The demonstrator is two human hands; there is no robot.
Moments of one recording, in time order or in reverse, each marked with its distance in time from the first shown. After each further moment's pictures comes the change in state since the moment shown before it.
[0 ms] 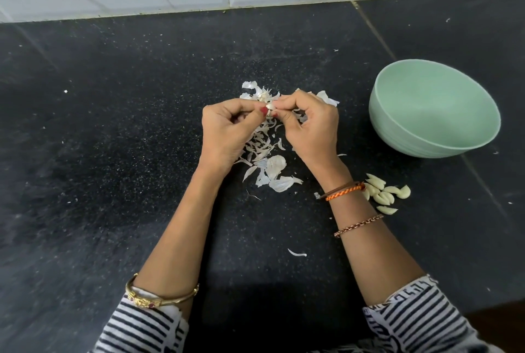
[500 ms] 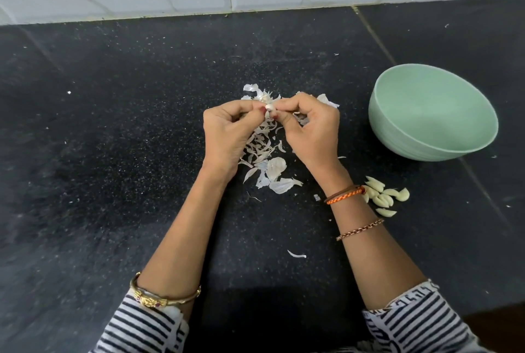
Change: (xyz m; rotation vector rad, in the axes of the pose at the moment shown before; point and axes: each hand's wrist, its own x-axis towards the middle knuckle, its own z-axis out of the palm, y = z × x) left_hand 0.000 0.002 0.006 -0.127 0.090 -0.061; right_hand 0.000 -0.008 -0.004 0.121 -0.007 0.066
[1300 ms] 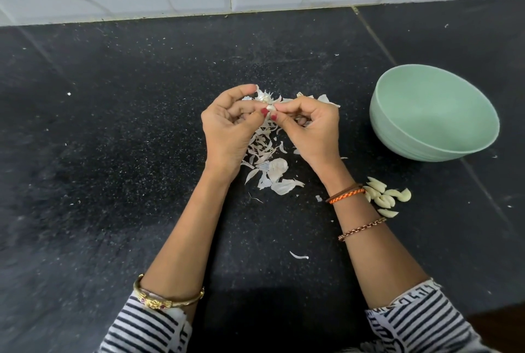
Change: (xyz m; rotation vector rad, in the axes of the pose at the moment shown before) left_hand 0.002 0.001 -0.001 -0.017 -0.005 0.058; right_hand 0.000 0.002 0.000 0.230 -0.086 0.225
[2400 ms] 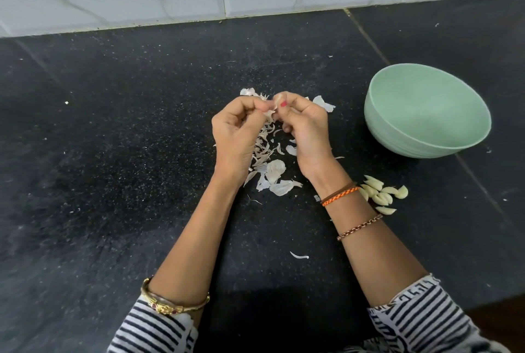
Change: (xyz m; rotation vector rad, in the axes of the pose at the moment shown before) left_hand -0.009 0.005 0.014 -0.009 -0.002 0.033; right_hand 0.001 -0.020 0.005 0.376 0.026 0.443
